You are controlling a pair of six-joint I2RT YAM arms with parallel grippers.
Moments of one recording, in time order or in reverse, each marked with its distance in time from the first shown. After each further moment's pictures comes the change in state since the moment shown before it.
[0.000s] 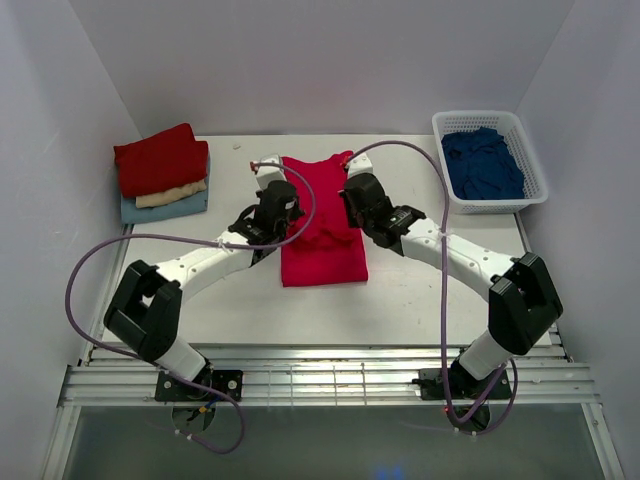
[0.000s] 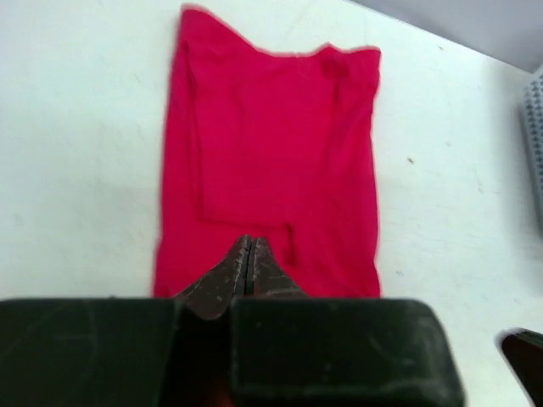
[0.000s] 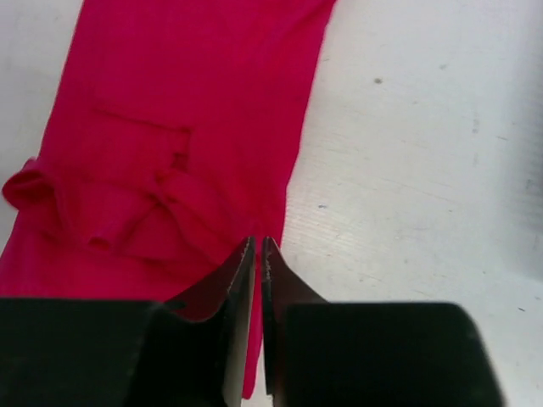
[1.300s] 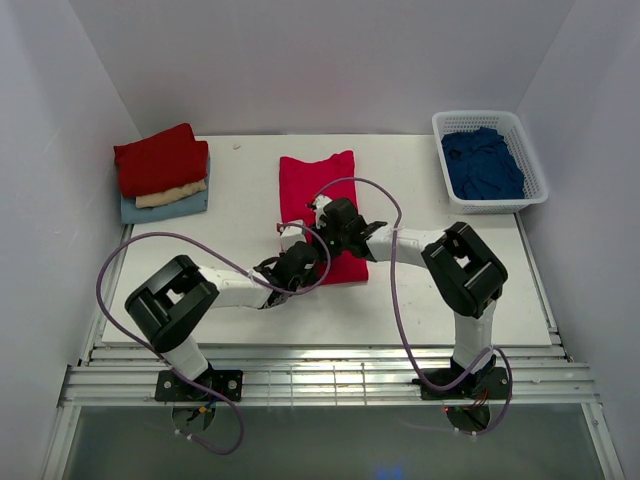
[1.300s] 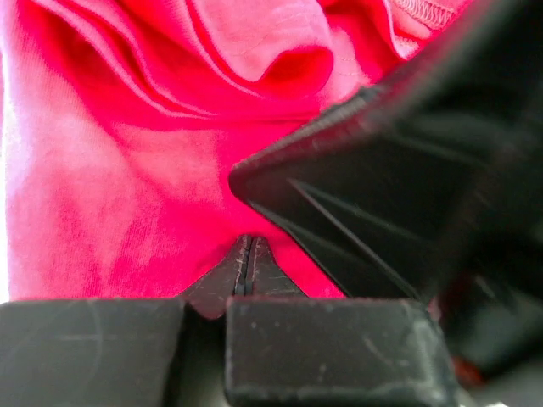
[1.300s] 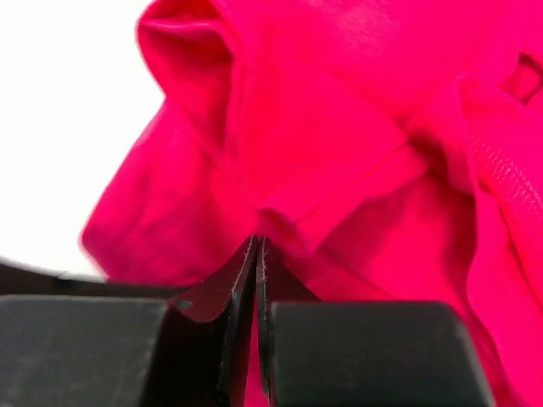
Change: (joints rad) left arm -0.224 0.082 -0.390 0.169 0.138 -0.229; right arm 0.003 0.313 -0.097 0.272 -0.689 0.073
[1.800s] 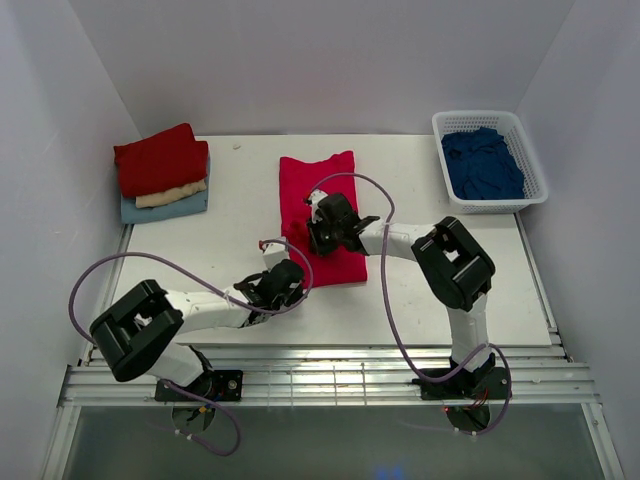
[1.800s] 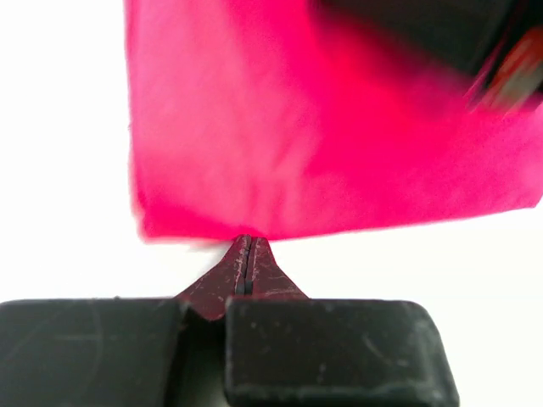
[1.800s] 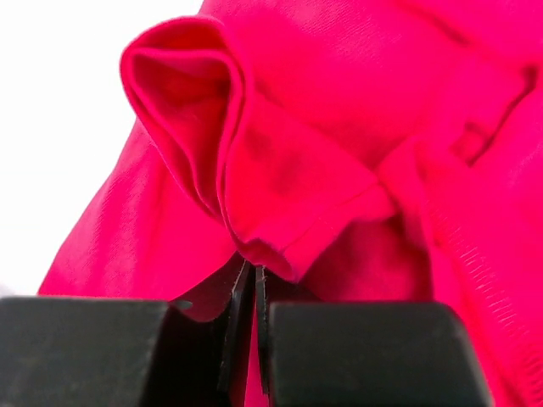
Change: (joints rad) left arm -0.043 -0.222 -0.167 -0.124 -0.034 -0.093; right arm -0.007 0.090 0.090 -0.017 0.053 -0.022
